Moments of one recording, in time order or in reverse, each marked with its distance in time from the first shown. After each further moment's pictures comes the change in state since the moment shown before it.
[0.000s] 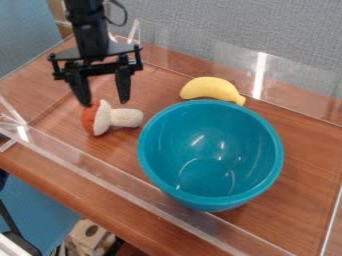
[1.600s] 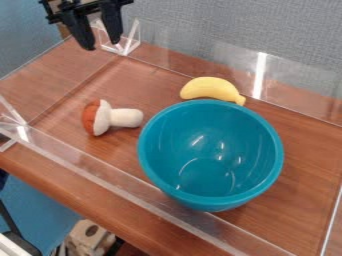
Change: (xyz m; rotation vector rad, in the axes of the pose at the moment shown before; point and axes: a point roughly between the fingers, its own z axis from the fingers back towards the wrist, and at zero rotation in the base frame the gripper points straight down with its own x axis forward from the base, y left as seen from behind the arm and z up) arm 0.024 -0.015 0.067 -0.195 -0.015 -0.162
